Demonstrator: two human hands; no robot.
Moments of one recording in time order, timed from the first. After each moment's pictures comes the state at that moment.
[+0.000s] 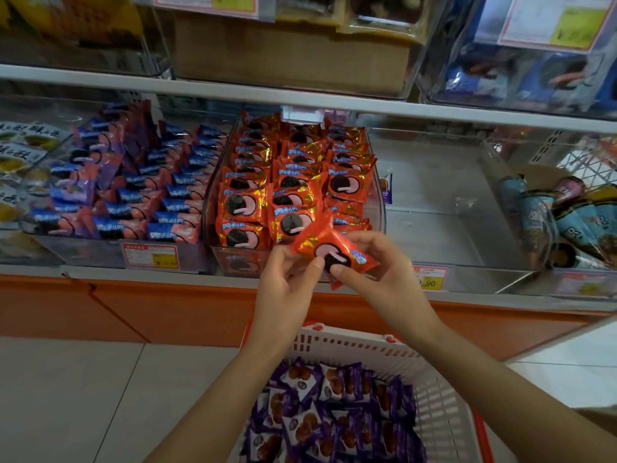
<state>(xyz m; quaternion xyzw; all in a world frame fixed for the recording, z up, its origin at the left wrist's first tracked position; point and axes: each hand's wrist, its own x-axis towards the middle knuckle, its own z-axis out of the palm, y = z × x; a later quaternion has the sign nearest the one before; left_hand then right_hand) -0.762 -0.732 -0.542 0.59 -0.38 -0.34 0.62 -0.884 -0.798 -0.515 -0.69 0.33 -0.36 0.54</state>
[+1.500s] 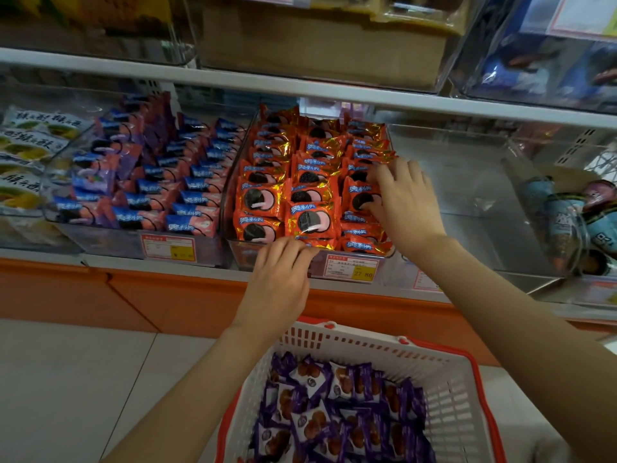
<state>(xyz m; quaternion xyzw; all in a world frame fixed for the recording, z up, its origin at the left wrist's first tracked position) -0.709 -0.741 -0.592 0.68 -0.67 0.15 0.25 -0.848 -0.901 -0.511 -0.89 0.40 -0.20 -0.10</state>
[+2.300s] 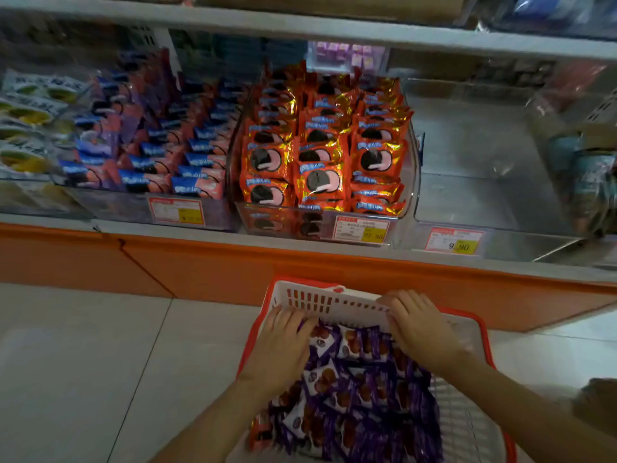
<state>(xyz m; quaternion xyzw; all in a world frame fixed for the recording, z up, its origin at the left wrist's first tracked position) -0.742 -0.656 -0.701 0.70 -0.71 -0.02 0.09 -0.960 -0.799 -0.676 -0.96 0.27 -0.11 0.00</state>
